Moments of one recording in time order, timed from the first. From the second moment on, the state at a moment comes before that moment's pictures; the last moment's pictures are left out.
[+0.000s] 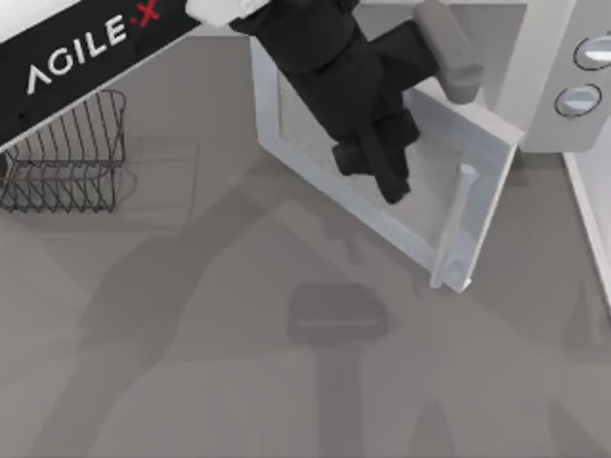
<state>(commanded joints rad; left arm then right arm) -0.71 2.02 1.97 -1.18 0.35 0.62 0.00 0.00 0.00 0.00 0.00 0.00</state>
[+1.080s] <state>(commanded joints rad) -0.79 1.96 2.06 -1.25 0.38 0.66 0.00 0.00 0.00 0.00 0.00 0.00</state>
